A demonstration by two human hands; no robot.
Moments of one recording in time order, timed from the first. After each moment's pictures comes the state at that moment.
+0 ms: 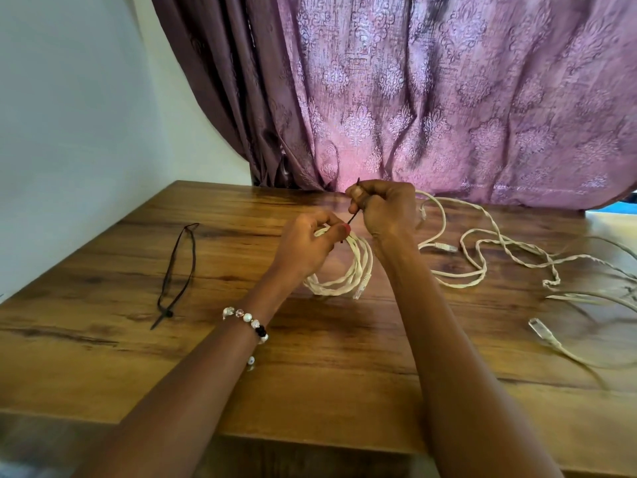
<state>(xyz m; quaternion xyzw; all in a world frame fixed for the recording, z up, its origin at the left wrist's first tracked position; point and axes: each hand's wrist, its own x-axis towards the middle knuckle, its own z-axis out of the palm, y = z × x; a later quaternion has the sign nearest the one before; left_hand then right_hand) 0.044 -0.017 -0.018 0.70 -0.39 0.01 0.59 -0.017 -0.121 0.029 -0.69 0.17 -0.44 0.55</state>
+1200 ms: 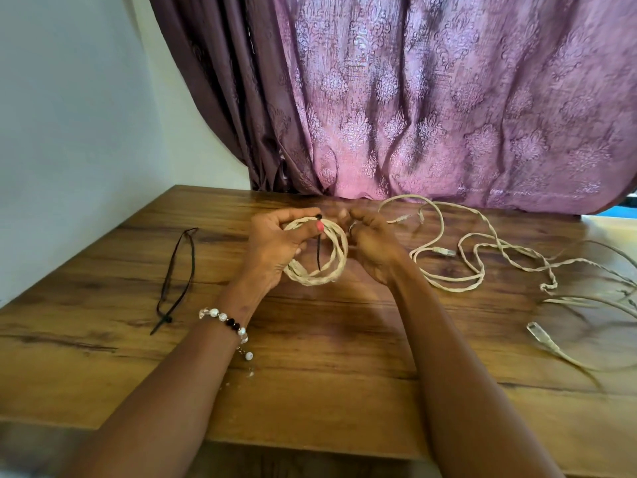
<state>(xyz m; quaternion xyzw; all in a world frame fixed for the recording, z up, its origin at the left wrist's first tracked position) 0.061 0.003 -0.011 0.59 -0.25 -0.09 0.76 -0.011 -0.134 -0.007 -0.69 0.05 -0.21 0.69</state>
